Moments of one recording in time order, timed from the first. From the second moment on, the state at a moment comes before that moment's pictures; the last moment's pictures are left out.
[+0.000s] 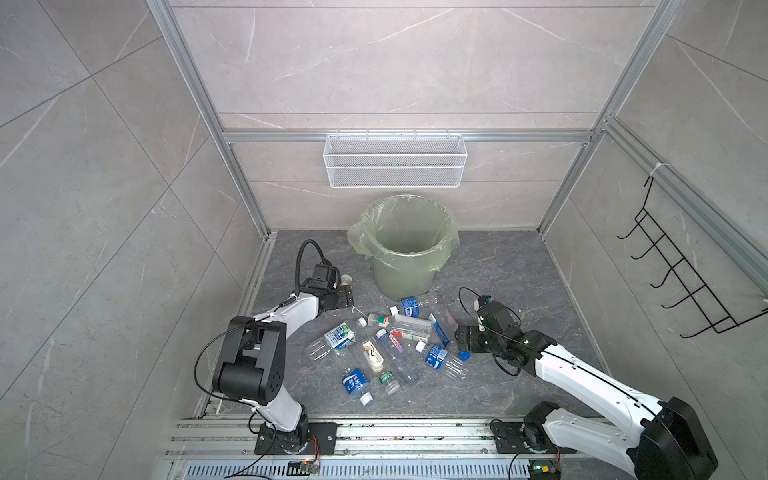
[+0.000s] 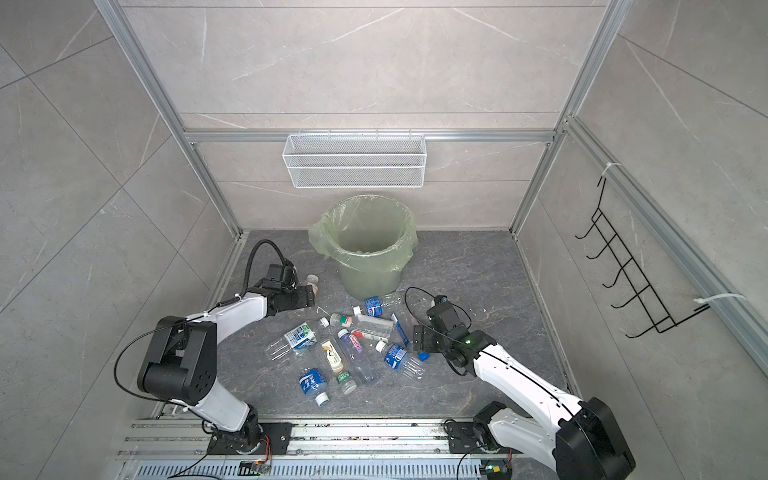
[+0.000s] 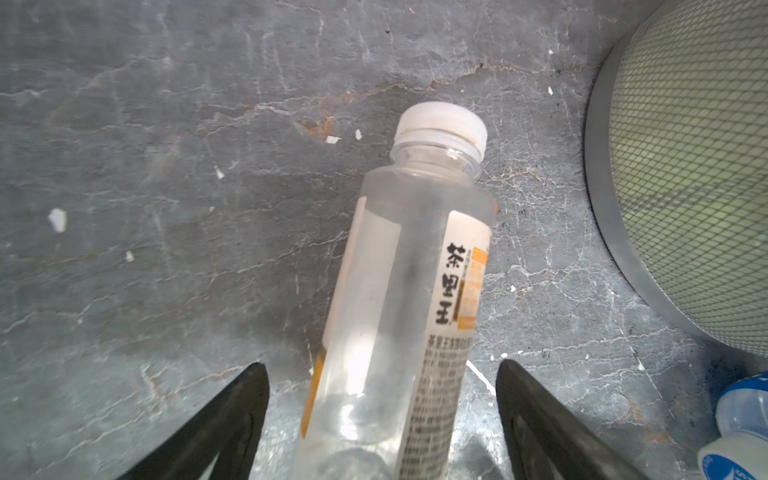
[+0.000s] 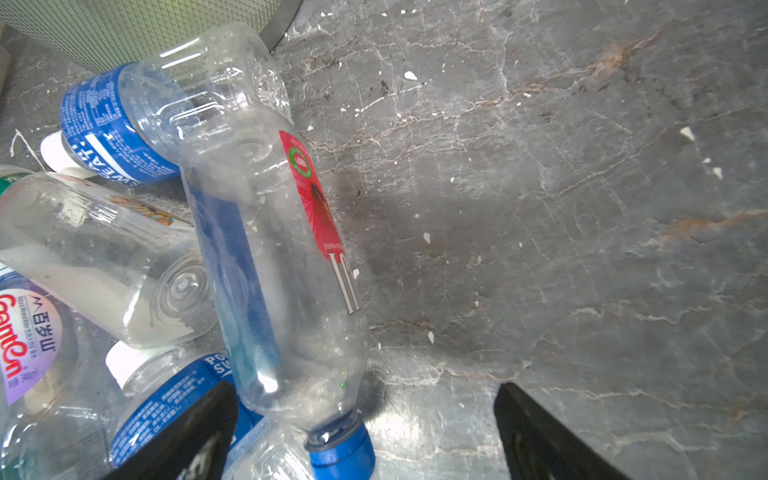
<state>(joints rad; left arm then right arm) -0.22 1.64 0.94 -0.27 -0.02 -0.30 0.55 1.09 0.61 -0.48 0.11 0.48</state>
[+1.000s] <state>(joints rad) -0.22 1.76 1.00 -0.26 -0.02 -0.29 0.55 1.13 0.61 -0.48 0.11 0.48</state>
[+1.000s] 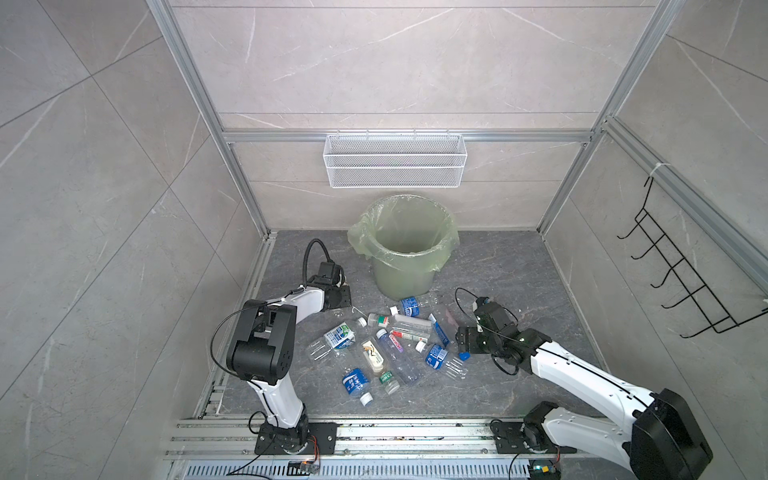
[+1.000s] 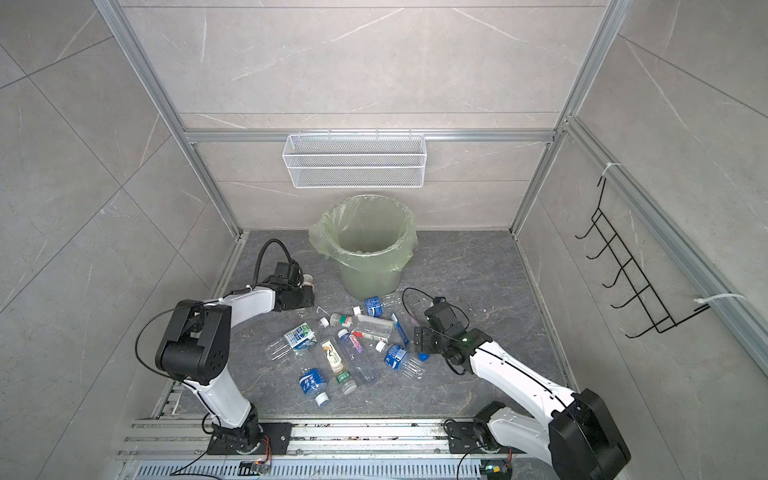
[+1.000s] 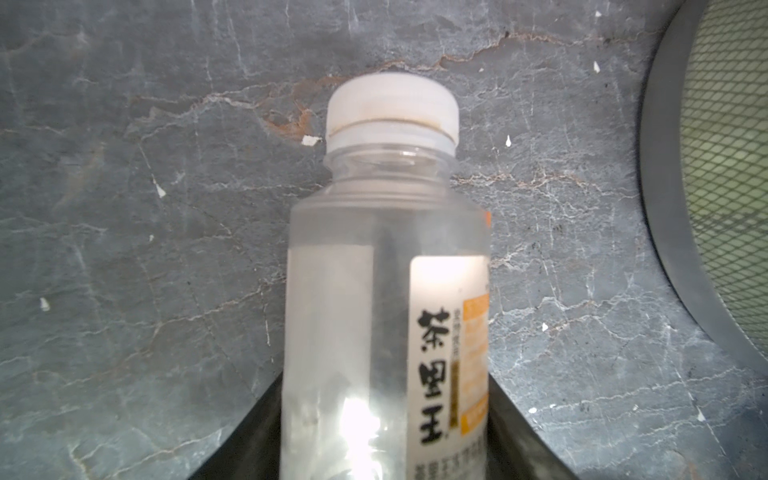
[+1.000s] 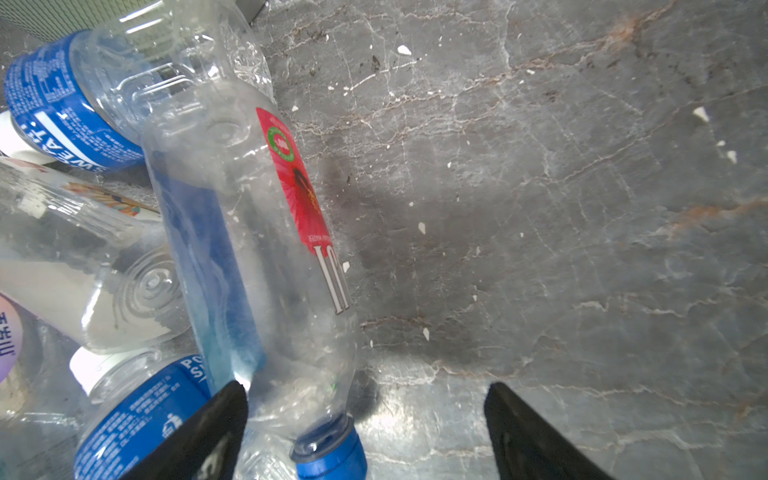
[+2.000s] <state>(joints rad) -0.30 1.02 0.56 -0.13 -0.05 -0.32 0.55 1.09 0.61 -0.47 0.11 0.48</state>
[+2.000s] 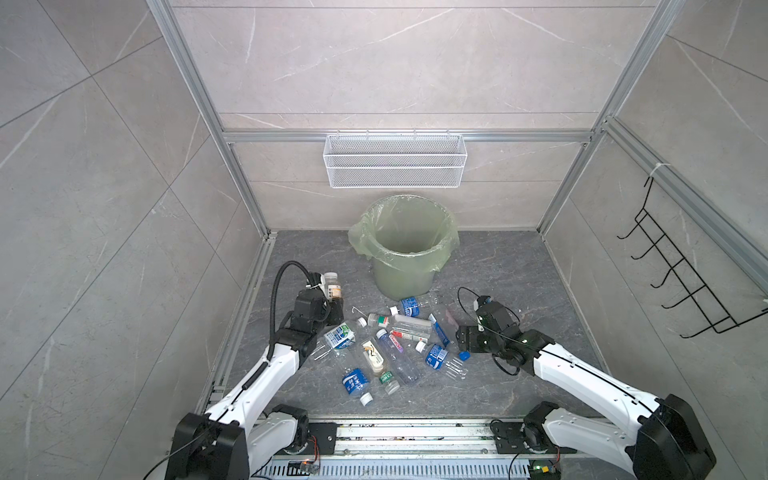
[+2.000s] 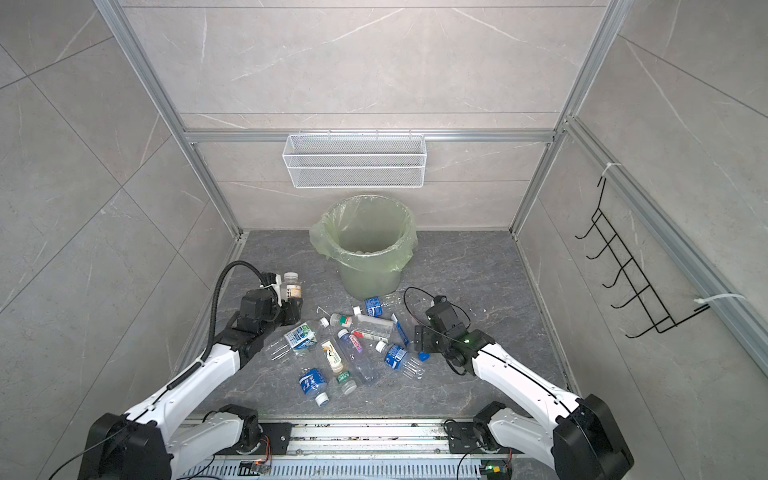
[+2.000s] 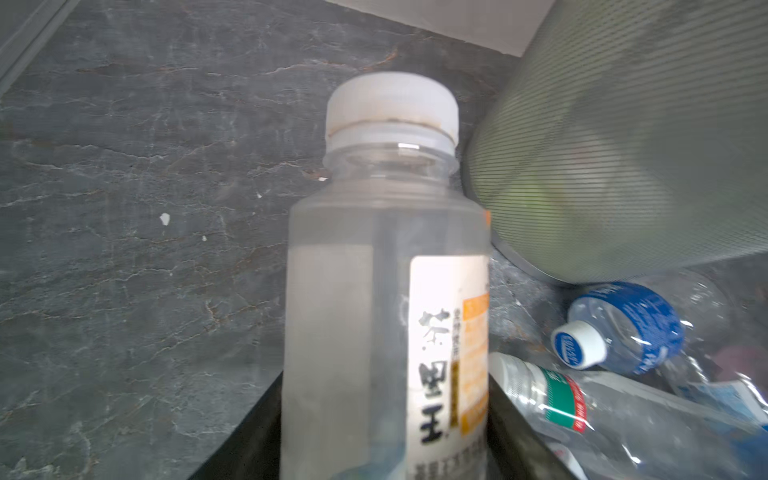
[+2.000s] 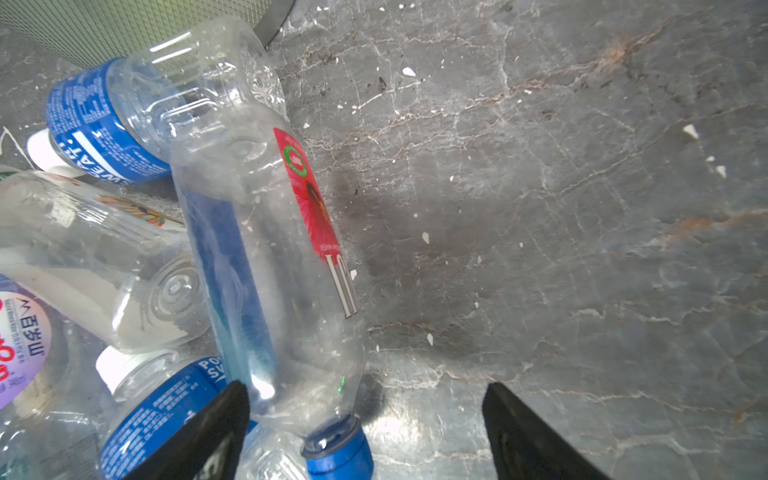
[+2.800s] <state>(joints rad) -0.61 0.84 0.82 -0.25 -0.05 -0.31 0.55 1.11 0.61 -0.47 0.12 0.49</state>
